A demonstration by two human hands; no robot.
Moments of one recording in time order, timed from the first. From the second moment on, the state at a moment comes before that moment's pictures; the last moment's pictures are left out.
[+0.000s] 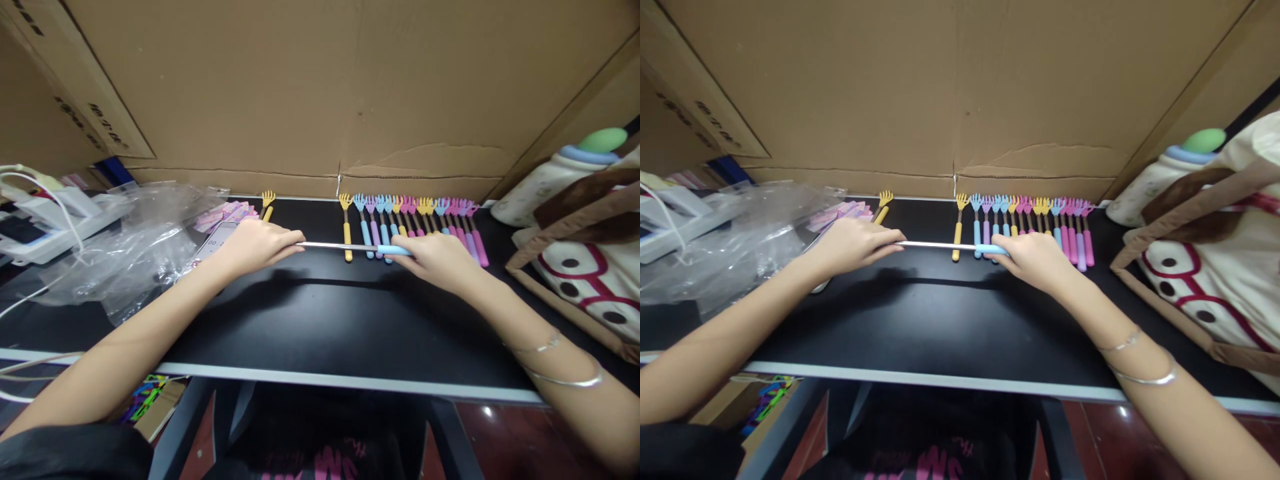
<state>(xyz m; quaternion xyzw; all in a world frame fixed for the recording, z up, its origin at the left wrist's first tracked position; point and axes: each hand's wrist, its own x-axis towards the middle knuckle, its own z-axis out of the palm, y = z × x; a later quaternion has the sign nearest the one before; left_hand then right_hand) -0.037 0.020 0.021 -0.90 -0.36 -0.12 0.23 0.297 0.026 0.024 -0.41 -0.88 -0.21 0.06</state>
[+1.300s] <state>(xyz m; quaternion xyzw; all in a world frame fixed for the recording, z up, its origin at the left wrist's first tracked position) -0.034 0.019 0.014 -0.90 -0.38 -0.12 0.17 0.296 0.027 0.019 -0.41 -0.88 -0.24 0.09</state>
